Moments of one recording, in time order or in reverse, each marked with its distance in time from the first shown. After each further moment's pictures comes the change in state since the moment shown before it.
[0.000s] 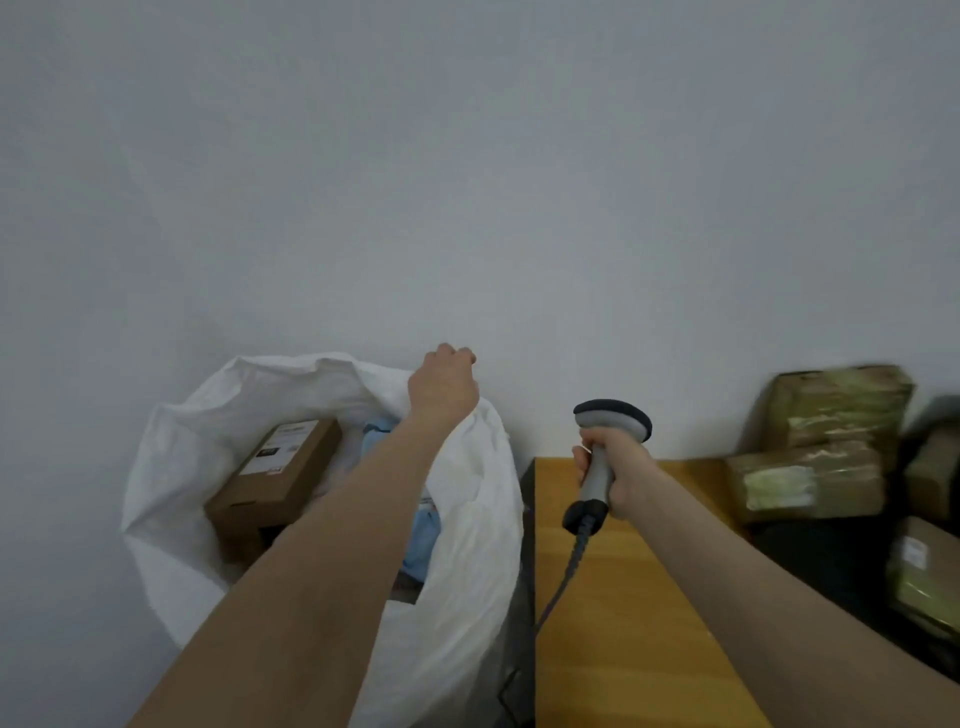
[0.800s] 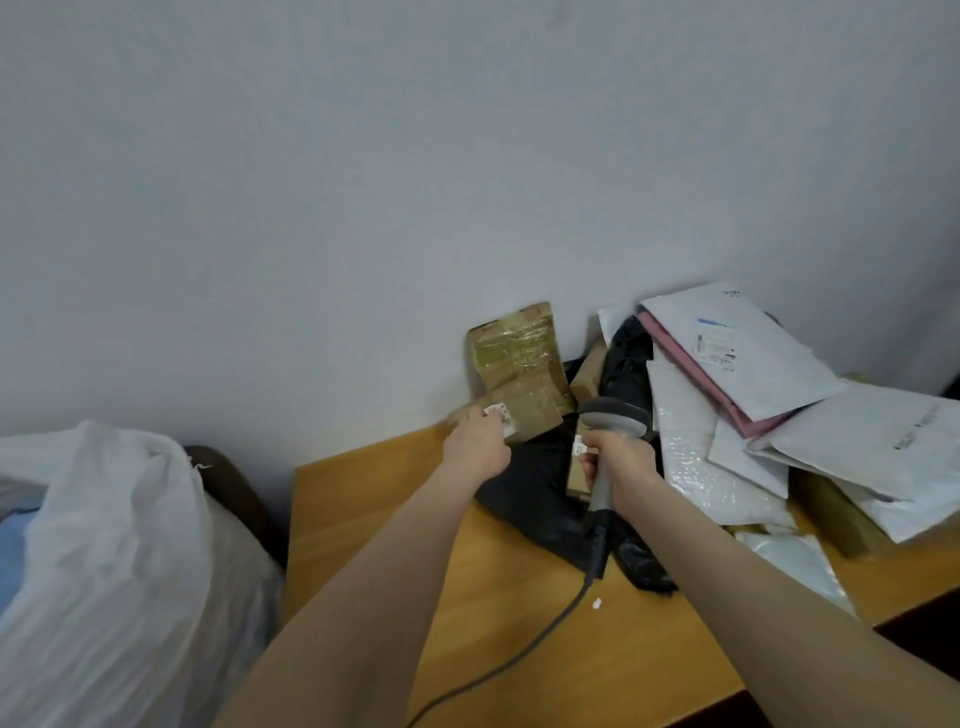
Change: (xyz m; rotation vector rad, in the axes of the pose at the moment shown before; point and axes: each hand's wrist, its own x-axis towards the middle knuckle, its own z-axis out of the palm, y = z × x) left_hand -0.128 0.410 0.152 -0.061 -0.416 0.391; right_hand -0.077 -0.049 -0.389 0.139 0.532 -0.136
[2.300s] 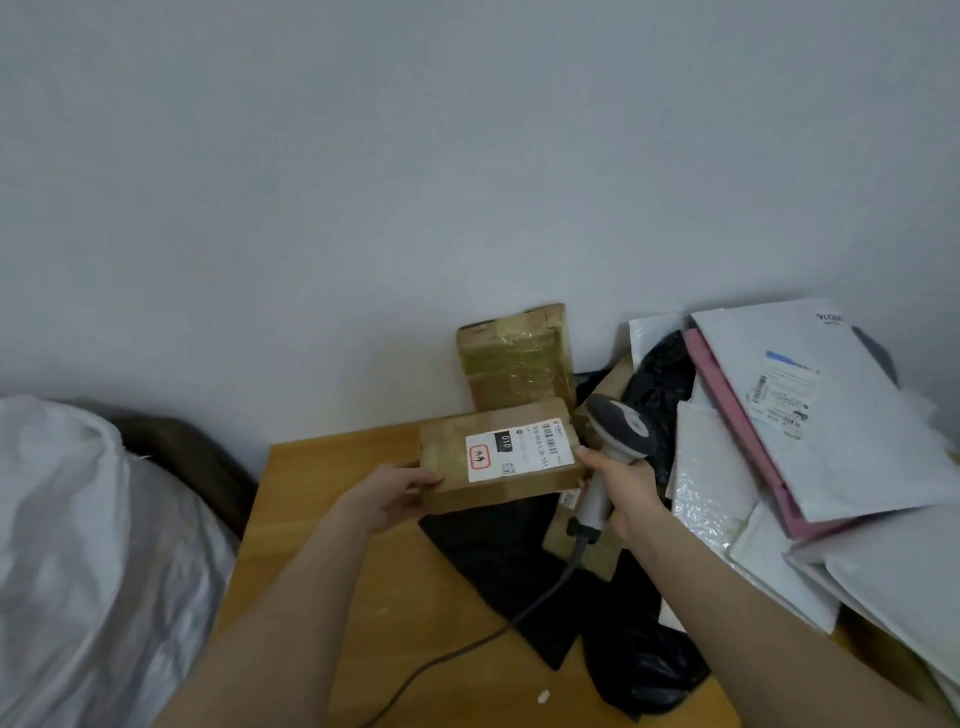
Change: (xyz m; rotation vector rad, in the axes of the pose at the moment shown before) left_hand 0.082 -0.047 0.052 -1.409 -0.219 -0.822; right_hand 0.181 -0.040 -0.009 0.040 -0.193 0.028
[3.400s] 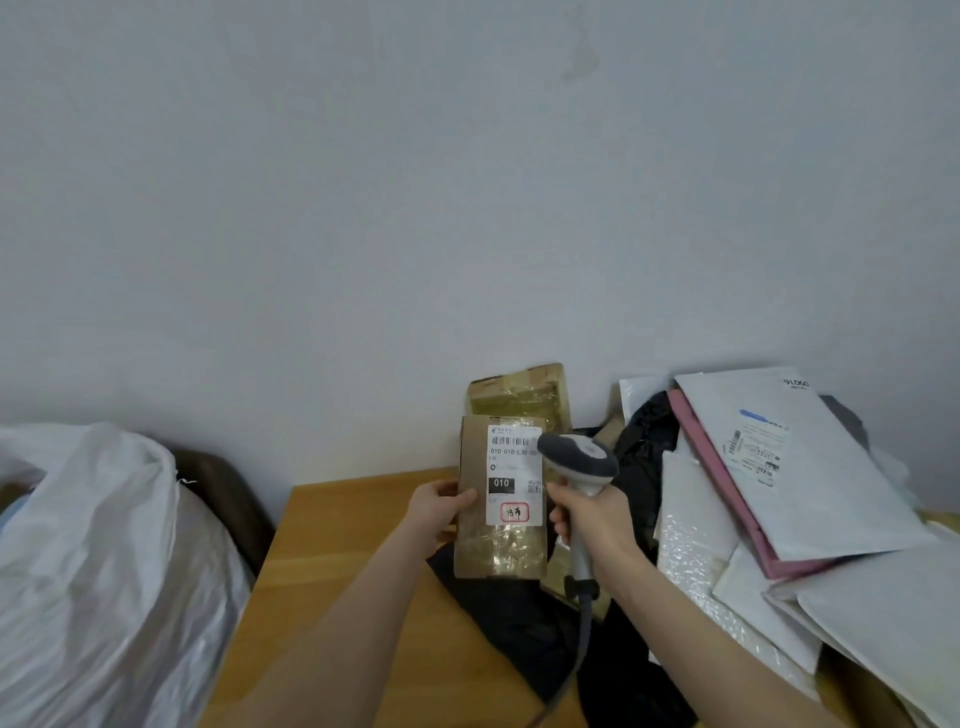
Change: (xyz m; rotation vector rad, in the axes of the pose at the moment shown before) left_hand -0.071 -0.003 0.056 0.131 0.149 0.320; right_hand -0.090 -0.017 0.003 -0.314 -0.152 -0.235
